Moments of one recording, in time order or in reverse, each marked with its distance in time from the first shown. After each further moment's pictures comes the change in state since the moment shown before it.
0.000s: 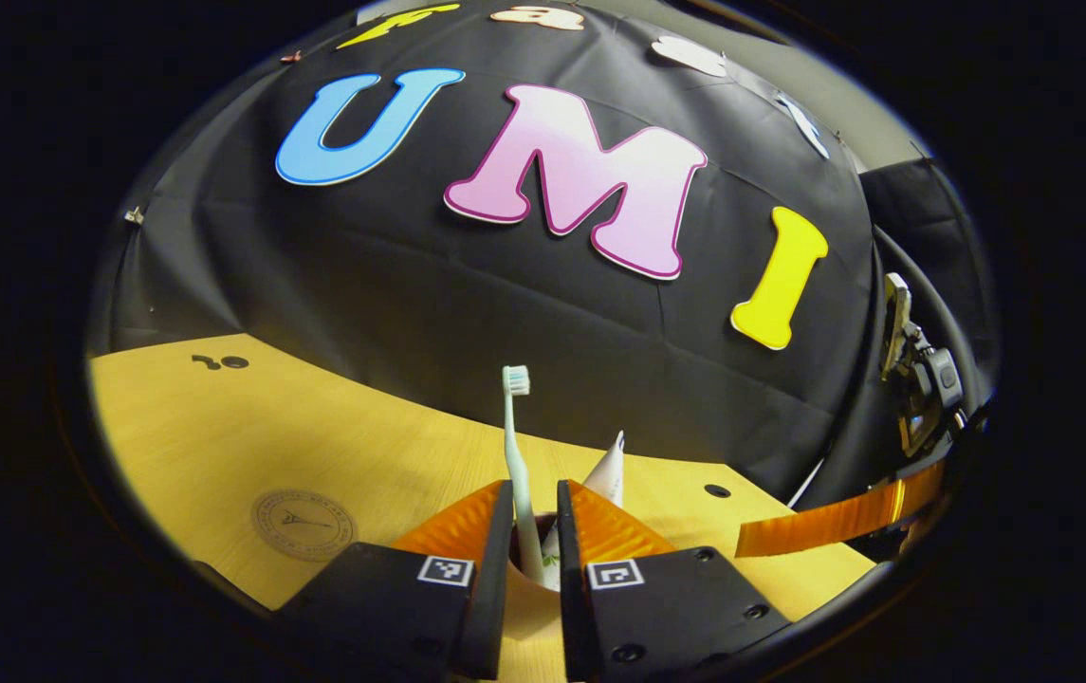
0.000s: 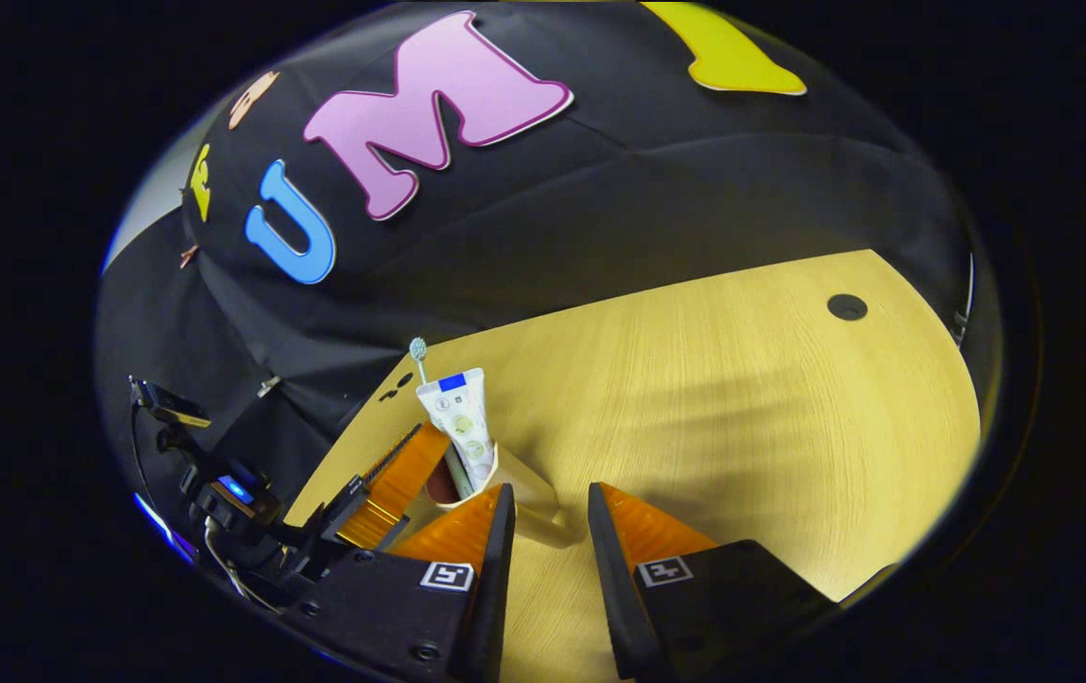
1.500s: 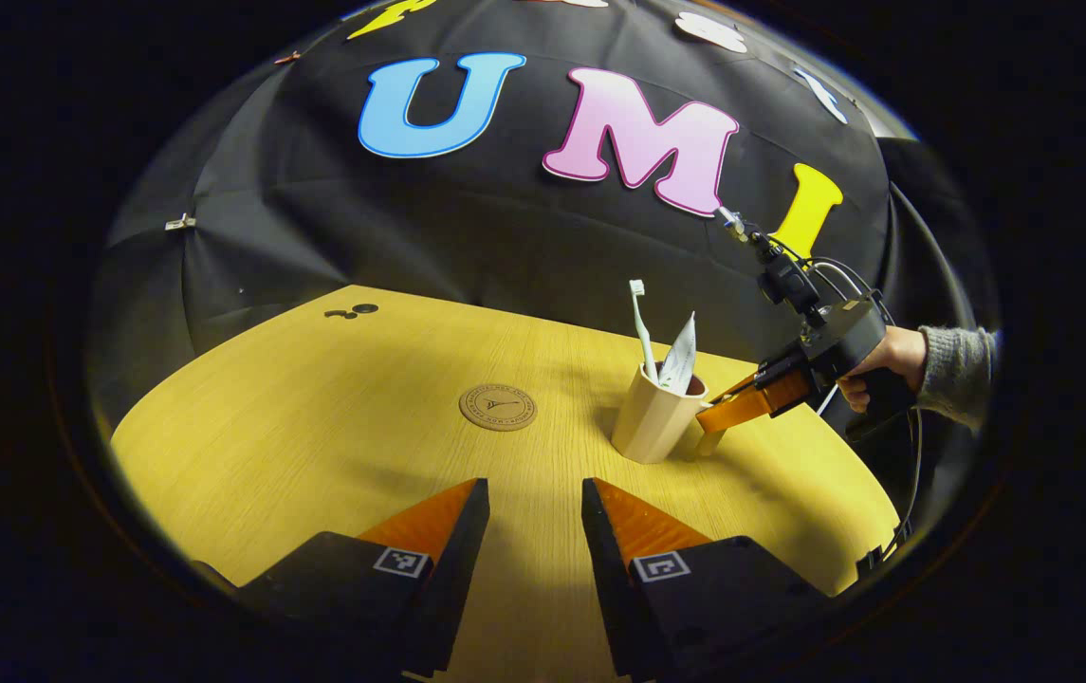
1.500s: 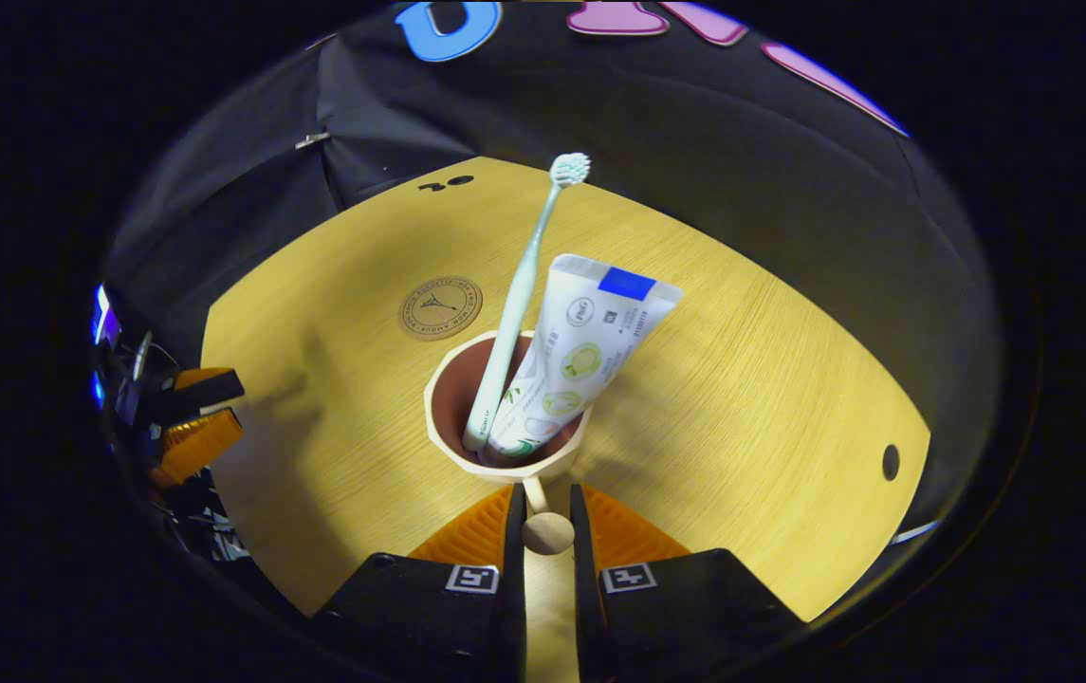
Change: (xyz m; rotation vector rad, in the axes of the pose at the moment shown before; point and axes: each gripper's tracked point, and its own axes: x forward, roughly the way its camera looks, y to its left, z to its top) left arm -0.201 0.095 -0.019 0.058 0.299 0.179; right arm 0.059 0.023 -0.056 -0.643 0.472 -0.013
